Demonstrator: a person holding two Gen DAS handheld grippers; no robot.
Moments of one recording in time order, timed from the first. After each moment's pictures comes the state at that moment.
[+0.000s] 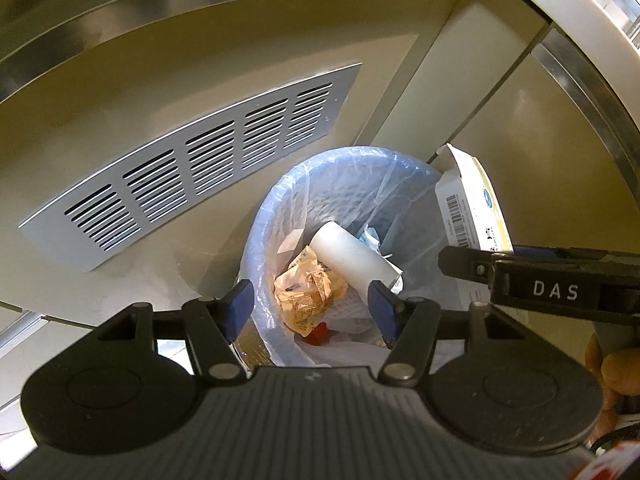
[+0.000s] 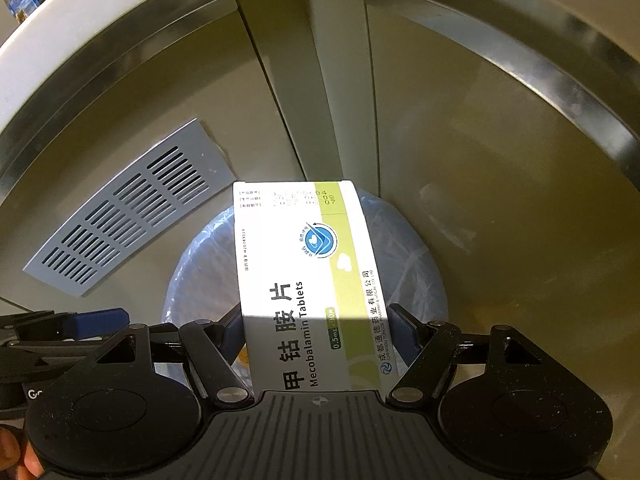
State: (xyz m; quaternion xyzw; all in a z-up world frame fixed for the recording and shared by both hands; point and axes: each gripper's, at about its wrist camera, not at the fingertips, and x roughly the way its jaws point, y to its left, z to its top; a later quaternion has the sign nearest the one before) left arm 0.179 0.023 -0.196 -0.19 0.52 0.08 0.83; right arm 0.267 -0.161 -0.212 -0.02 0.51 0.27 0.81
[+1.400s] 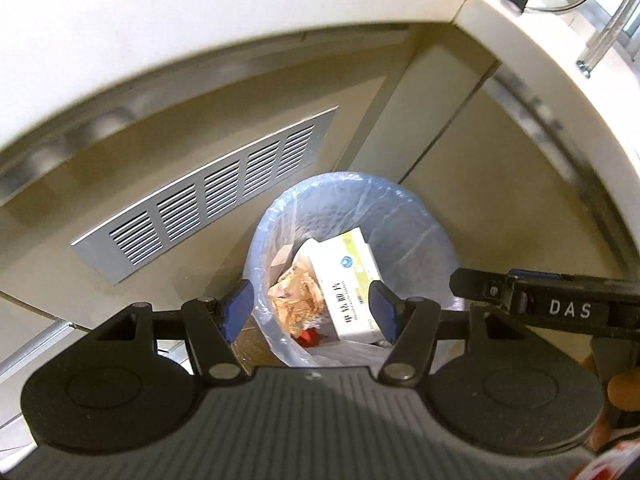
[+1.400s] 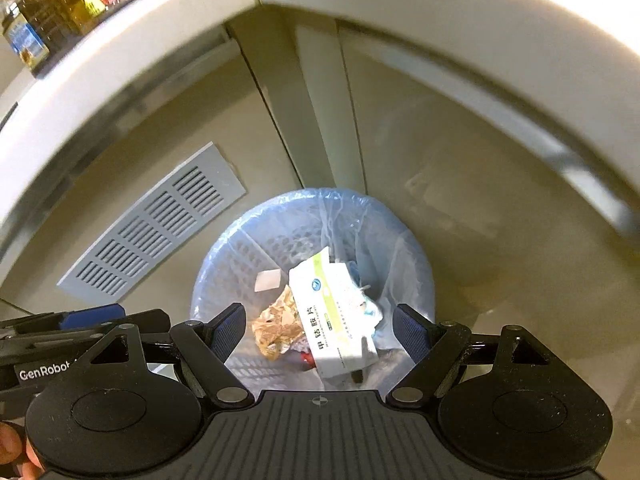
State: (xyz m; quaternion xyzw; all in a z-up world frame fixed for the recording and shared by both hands) left arm 0.156 0.027 -0.147 -0.18 0.48 0.05 0.85; right arm 0.220 -0.191 -0.160 0.02 0.50 0.23 0.83
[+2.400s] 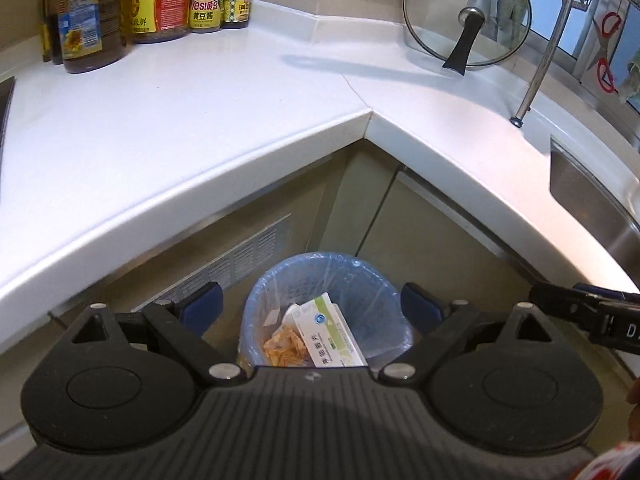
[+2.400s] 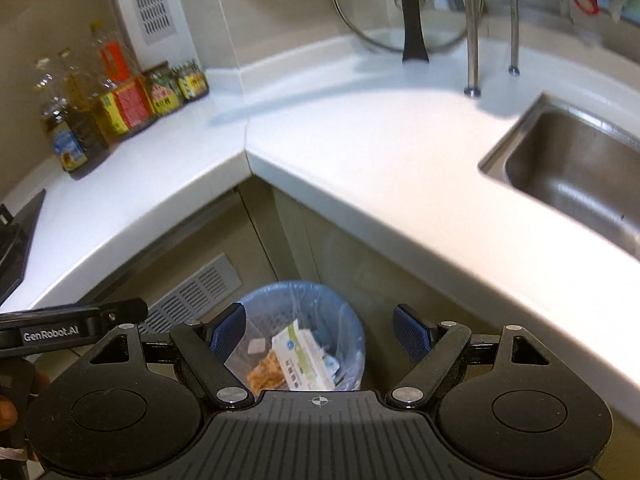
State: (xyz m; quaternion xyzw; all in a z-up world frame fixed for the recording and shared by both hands) left arm 0.109 -0.016 -0.023 -0.13 0.39 0.06 0.91; right arm 0.131 -0.261 -0.032 0.05 0.37 0.19 0.91
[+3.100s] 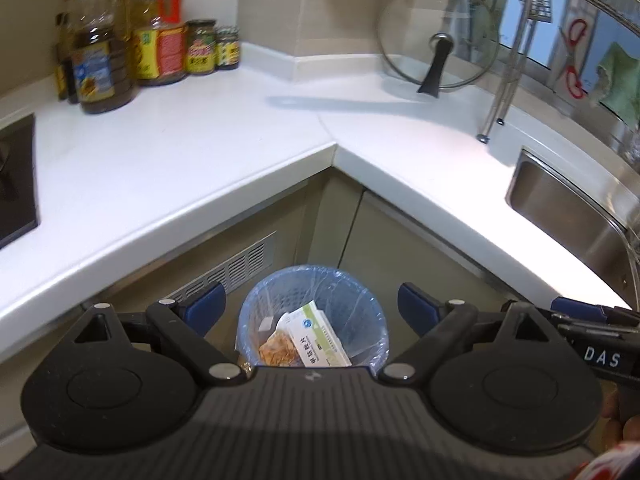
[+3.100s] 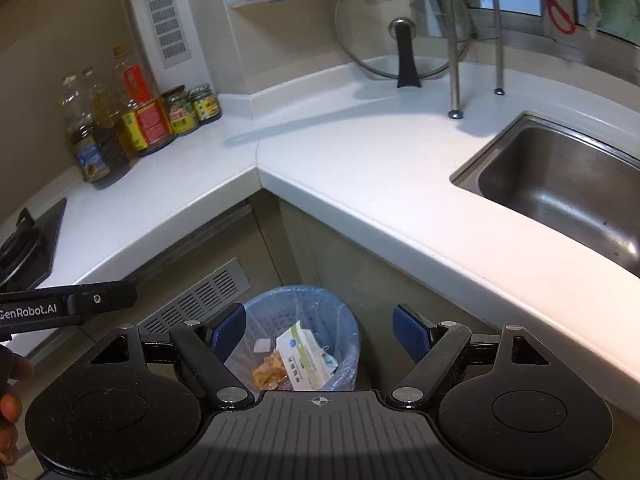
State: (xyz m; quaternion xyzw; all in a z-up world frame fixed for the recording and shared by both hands) left arm 0.062 -0.049 0.028 -0.10 0.36 0.06 0.93; right arm 0.082 -0.285 -0.009 0.06 0.35 0.18 0.92
